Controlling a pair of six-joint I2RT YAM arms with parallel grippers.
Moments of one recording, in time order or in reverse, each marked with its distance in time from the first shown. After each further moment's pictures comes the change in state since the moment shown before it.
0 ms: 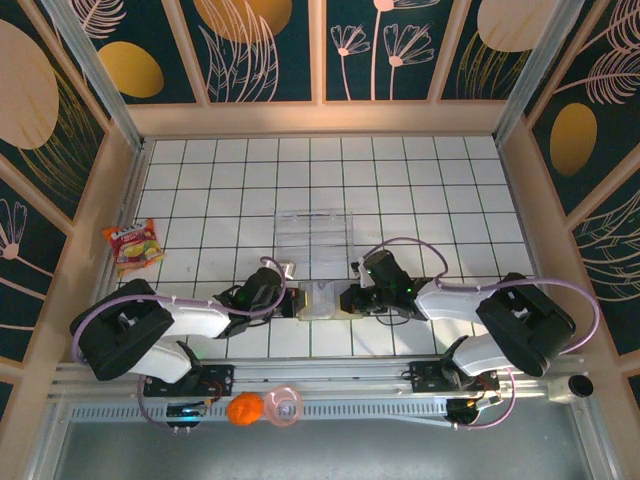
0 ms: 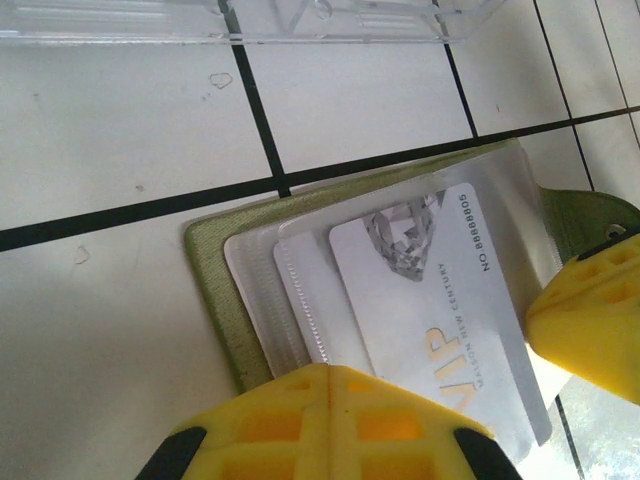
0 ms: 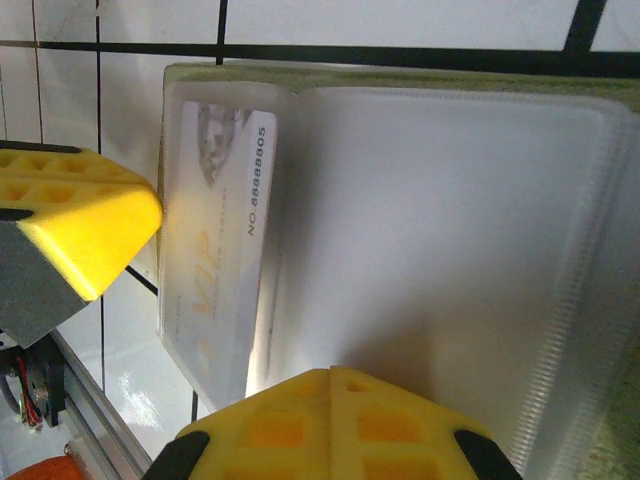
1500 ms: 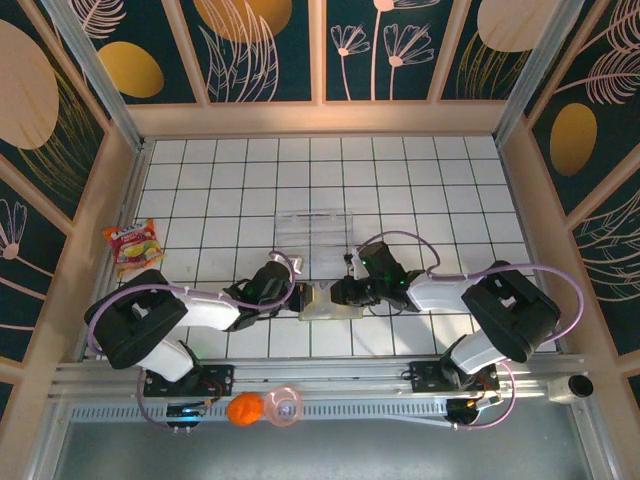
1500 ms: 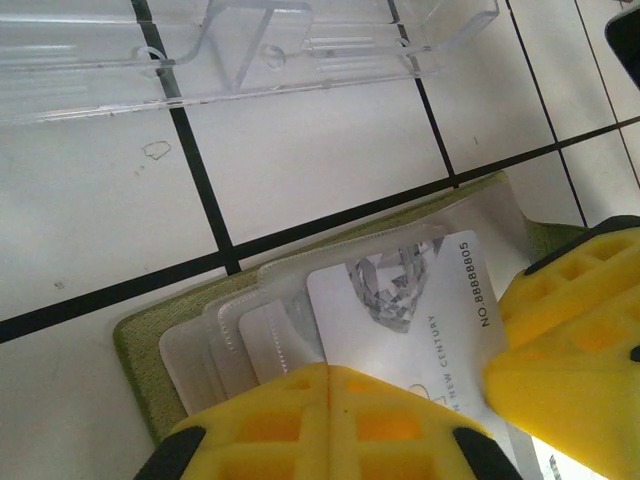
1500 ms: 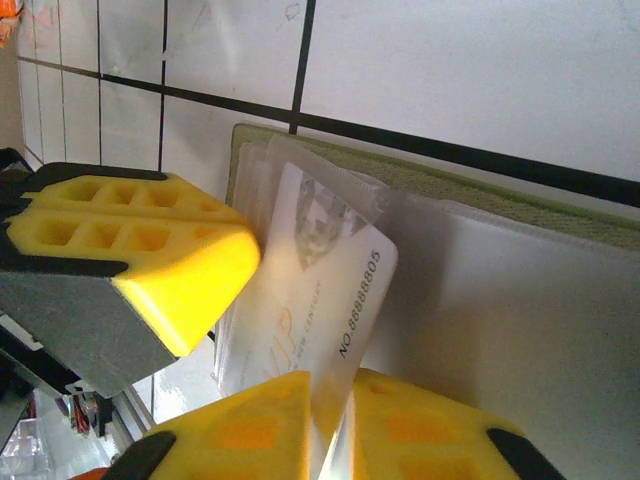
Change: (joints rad) left arm -0.006 0.104 0.082 0.034 0.006 0.025; right arm -0.024 0.113 0.064 0.104 -0.081 0.009
